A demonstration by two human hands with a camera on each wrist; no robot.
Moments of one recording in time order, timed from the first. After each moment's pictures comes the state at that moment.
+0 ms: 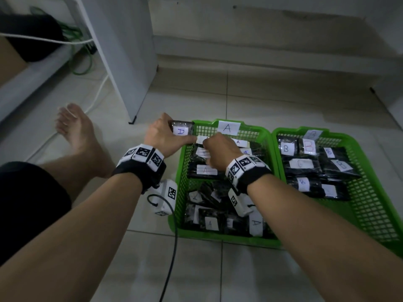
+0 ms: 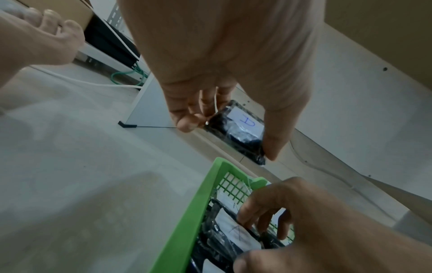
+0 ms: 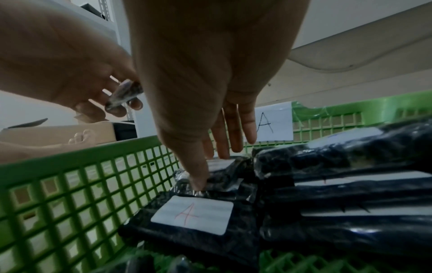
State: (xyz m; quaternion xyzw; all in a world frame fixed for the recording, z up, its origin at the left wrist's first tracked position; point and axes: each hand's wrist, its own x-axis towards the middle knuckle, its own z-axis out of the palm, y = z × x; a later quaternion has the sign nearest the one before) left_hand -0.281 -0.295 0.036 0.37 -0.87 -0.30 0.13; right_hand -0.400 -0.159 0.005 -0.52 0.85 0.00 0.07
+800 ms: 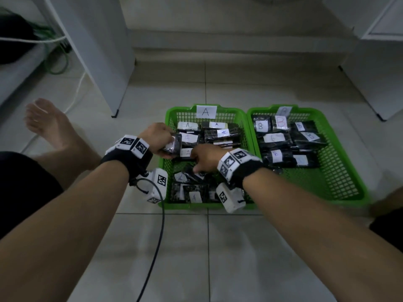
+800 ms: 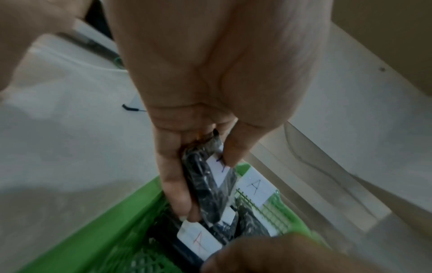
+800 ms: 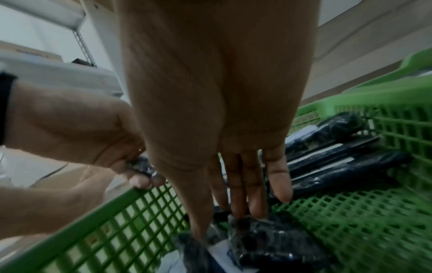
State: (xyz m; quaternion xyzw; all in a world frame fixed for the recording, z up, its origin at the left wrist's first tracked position) left_hand -0.270 -0.248 0.041 0.37 -0.77 -0.52 -0.05; right_hand -0.364 -0.102 0.013 -0.47 0.83 -0.01 0.31
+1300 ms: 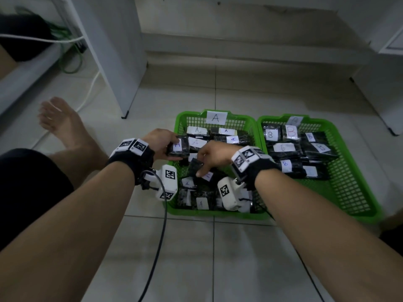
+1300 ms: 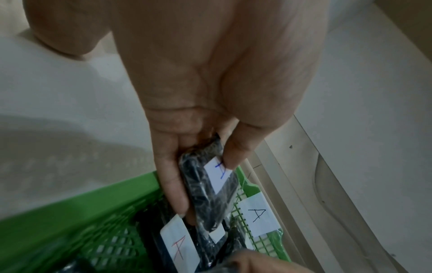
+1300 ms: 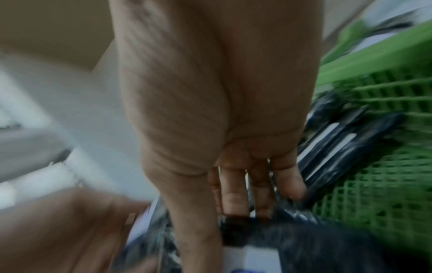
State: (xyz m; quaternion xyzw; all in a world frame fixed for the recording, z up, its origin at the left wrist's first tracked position) left_hand -0.266 -0.262 0.039 0.43 -0.61 -0.66 -0.02; right_hand -0.382 -0.111 0.028 -0.42 0.81 -0.09 0.39
